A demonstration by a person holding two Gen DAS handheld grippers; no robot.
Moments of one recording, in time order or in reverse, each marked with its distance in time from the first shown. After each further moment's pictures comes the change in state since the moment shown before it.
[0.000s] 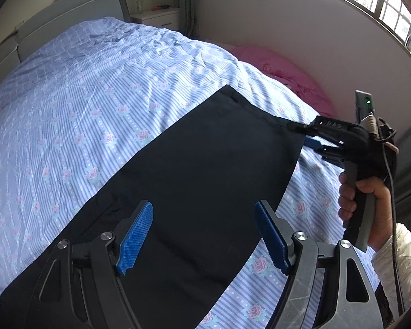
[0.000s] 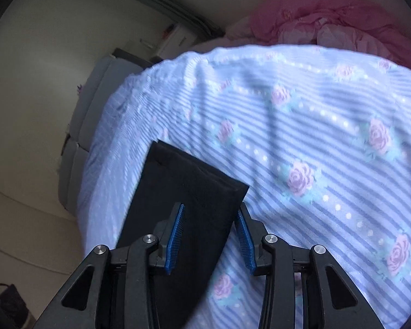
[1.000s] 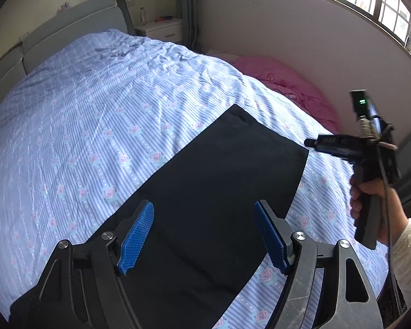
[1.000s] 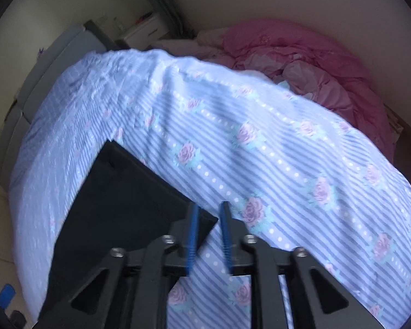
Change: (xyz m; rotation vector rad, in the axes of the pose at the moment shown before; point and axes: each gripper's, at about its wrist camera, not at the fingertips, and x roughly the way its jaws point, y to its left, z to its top) left arm -0.020 0.007 0.020 0.020 -0.052 0.042; right arm -0.028 0.030 0.012 -0.163 -0.021 -0.366
